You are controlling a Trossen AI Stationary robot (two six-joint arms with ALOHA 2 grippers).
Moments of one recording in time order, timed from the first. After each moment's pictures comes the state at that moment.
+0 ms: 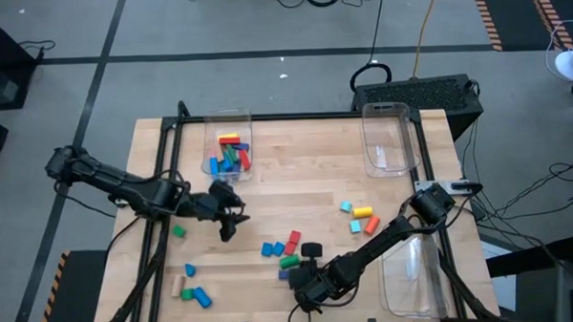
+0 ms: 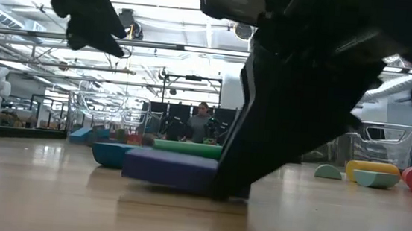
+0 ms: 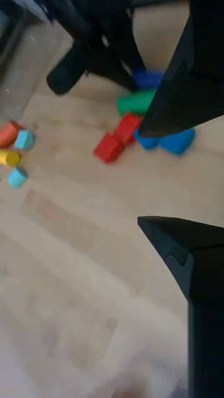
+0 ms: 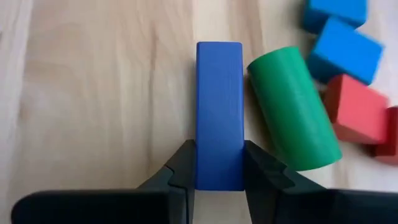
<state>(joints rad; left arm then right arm) -0.30 1.06 0.68 -0.31 -0.29 -0.64 0.57 2.20 1.55 -0.49 0.40 0.53</state>
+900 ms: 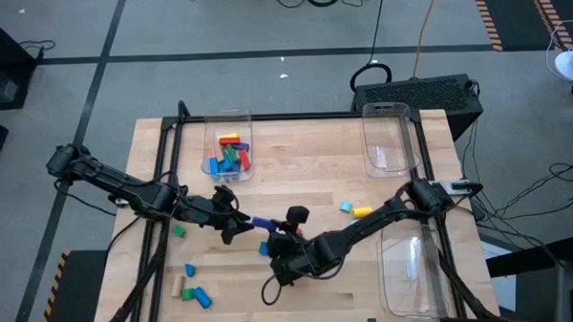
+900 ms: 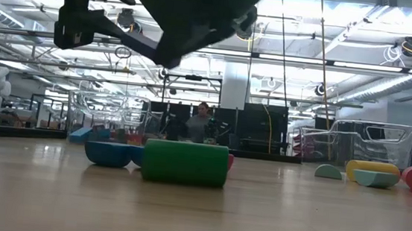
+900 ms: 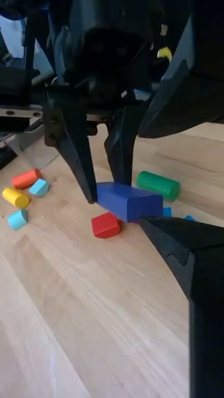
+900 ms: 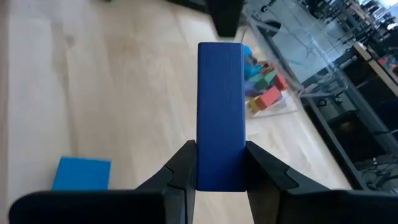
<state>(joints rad) -0.35 1.07 0.64 -0.11 -0.20 -0.99 0.42 2.17 1.69 -0.45 0.95 0.27</state>
